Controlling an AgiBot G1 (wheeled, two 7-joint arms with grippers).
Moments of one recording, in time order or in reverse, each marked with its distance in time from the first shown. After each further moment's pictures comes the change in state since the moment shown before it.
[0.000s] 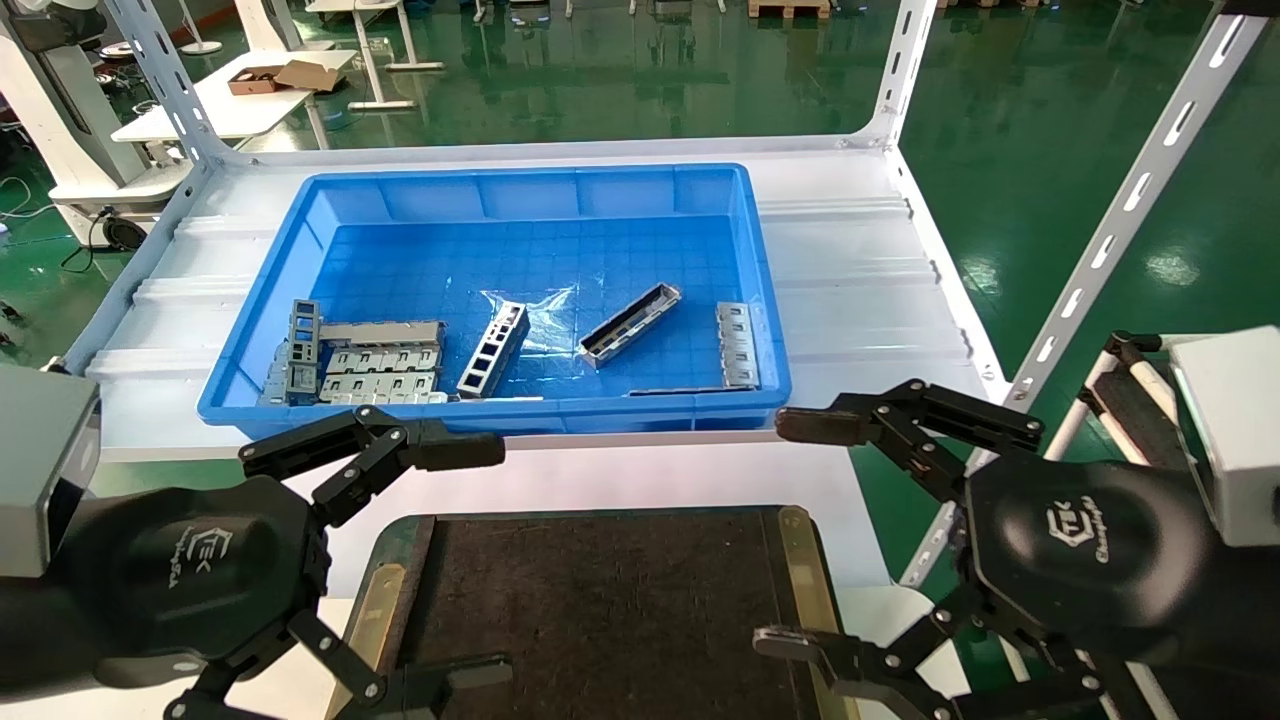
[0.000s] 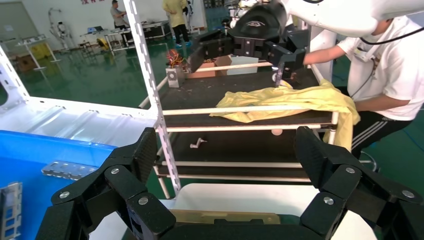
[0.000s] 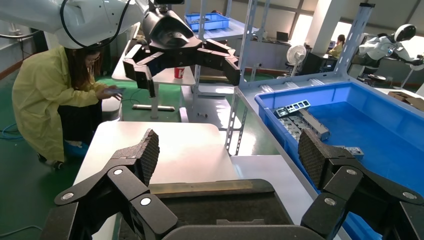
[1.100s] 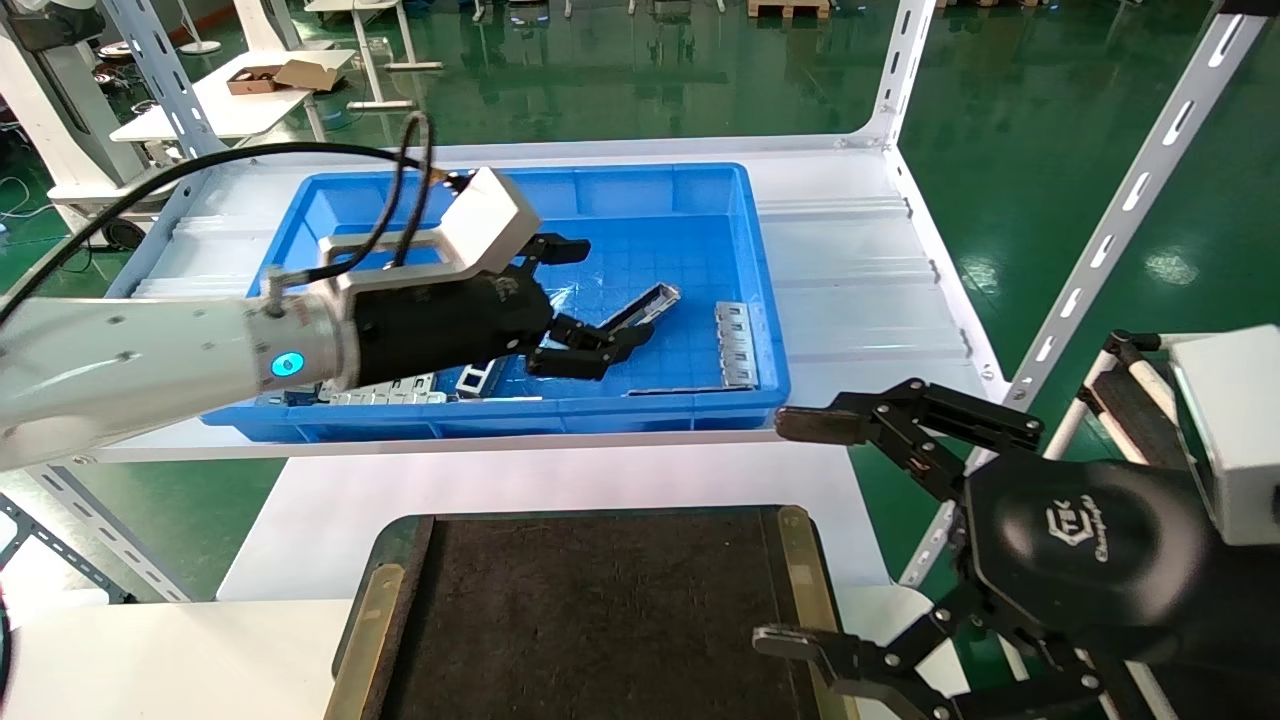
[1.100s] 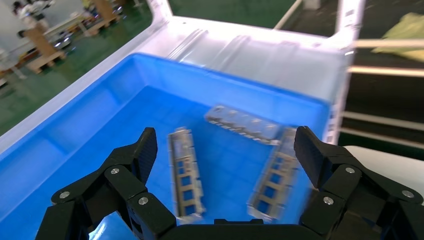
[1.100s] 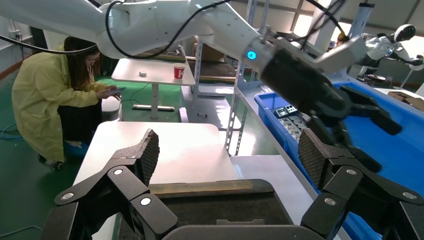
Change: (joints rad) left arm -0.392 0.443 0.262 0.363 0.643 -0.493 -0.113; right arm 0.000 0.000 0.000 0.000 0.000 0.000 0.000
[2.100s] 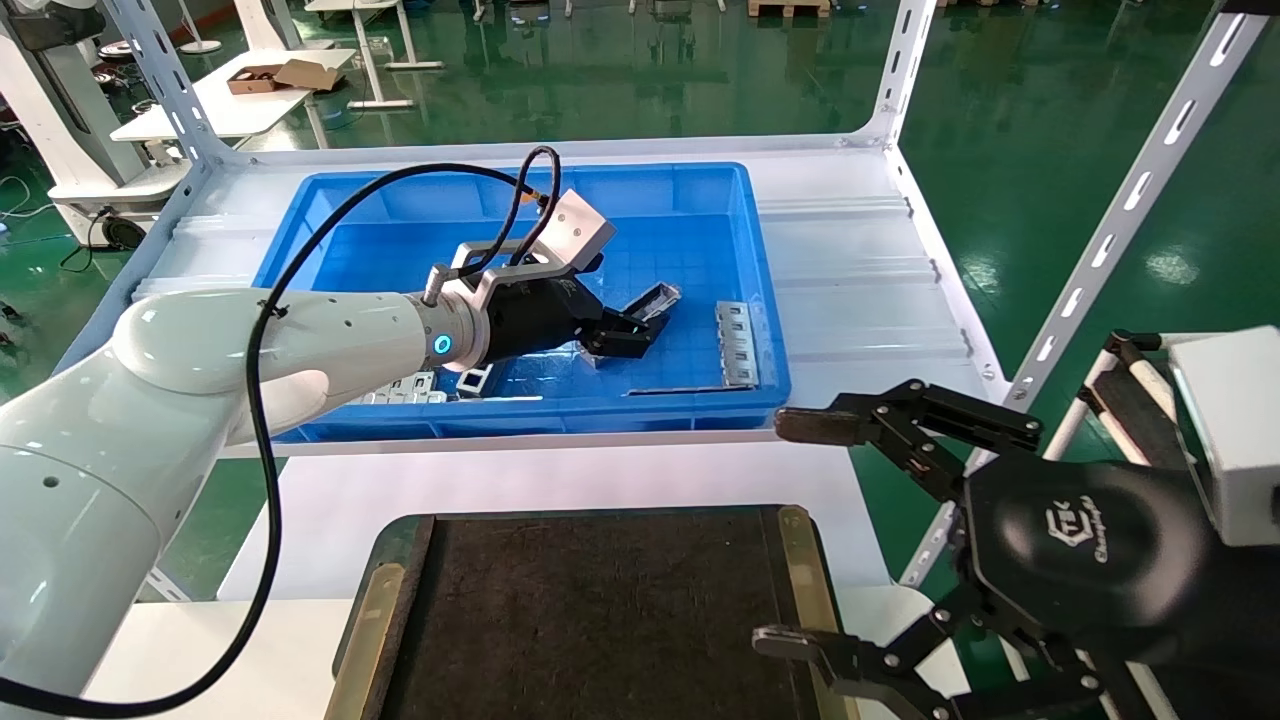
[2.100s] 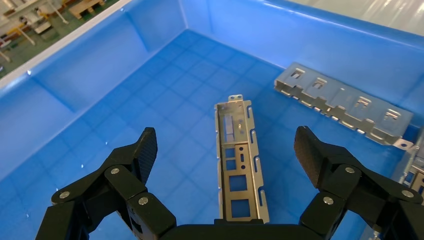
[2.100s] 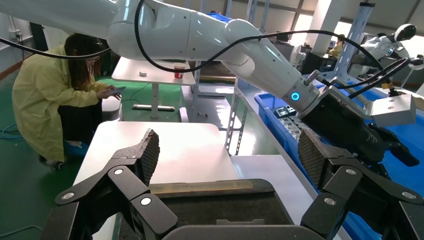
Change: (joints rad) left arm -0.159 0.308 0.154 0.563 0.021 -0.267 0.168; right arm 0.000 0.000 0.000 0.000 0.000 0.000 0.000
